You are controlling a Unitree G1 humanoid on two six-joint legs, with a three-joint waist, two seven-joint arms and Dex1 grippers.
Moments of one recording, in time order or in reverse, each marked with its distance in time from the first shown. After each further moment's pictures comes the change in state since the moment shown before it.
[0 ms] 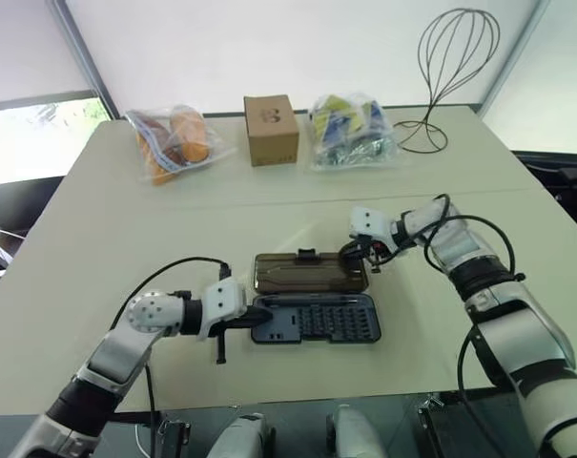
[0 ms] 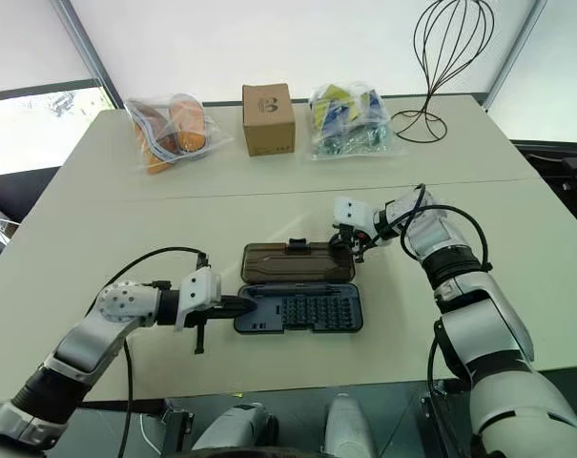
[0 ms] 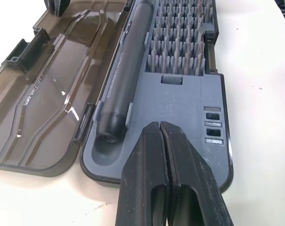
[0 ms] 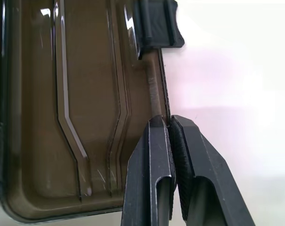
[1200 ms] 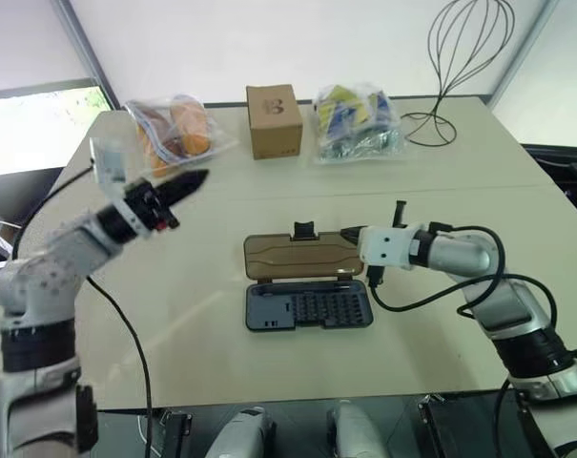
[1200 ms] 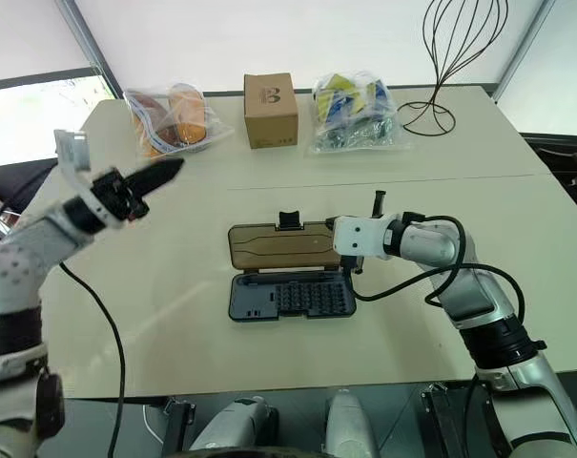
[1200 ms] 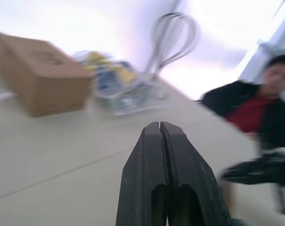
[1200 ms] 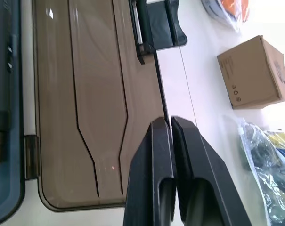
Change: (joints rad) left arm -0.370 -0.036 0.501 0.199 -0.583 0.485 0.427; right arm 0.437 -0.138 -0.183 -0.893 -0.063 0.086 -0.362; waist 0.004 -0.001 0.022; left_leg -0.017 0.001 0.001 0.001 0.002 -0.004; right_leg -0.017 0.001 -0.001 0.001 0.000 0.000
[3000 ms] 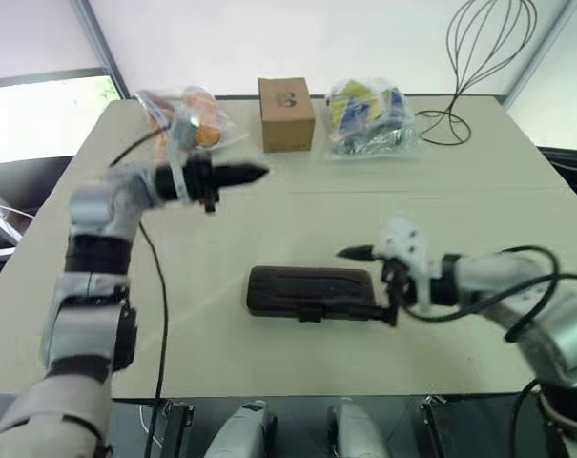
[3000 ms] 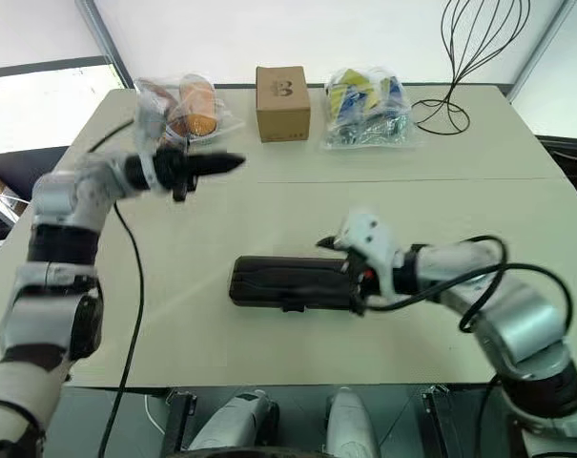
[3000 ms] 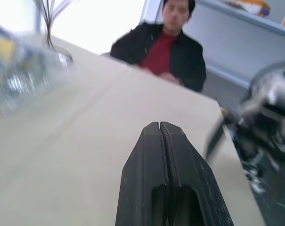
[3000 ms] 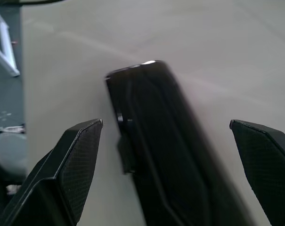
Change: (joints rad) left arm -0.484 -0.152 -0.174 0.462 0.308 -0.070 -0.641; right arm 0.123 -0.071 -0.077 -0.613 0.741 0.987 -0.006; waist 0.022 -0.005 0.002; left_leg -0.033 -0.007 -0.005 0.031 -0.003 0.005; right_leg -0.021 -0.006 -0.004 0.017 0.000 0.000
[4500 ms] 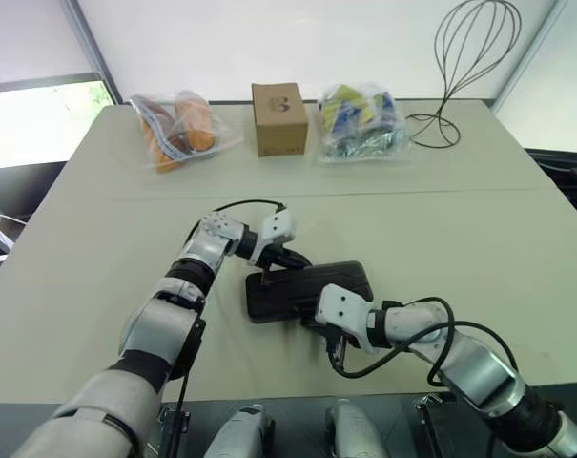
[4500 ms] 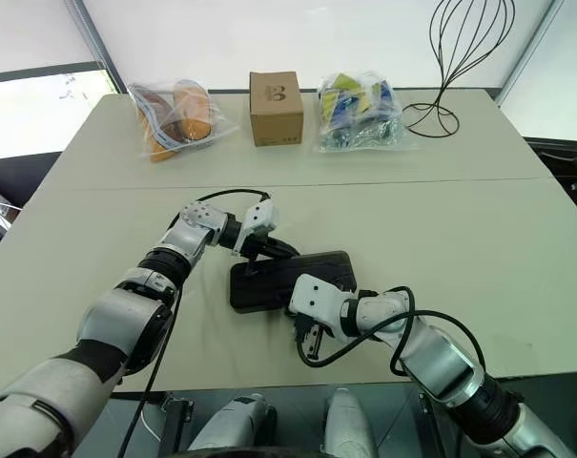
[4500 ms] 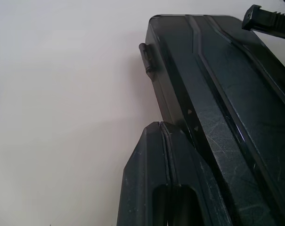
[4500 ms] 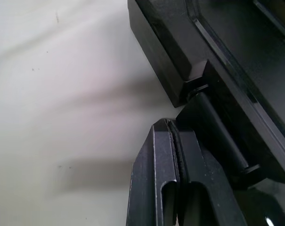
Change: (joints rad) left arm 0.039 -0.274 -0.250 0.538 0.552 -0.743 -0.152; right arm 0.090 0.093 0.389 0.211 -0.385 -0.288 -0.115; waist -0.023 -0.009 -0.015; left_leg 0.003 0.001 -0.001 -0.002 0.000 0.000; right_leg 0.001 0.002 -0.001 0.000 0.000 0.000
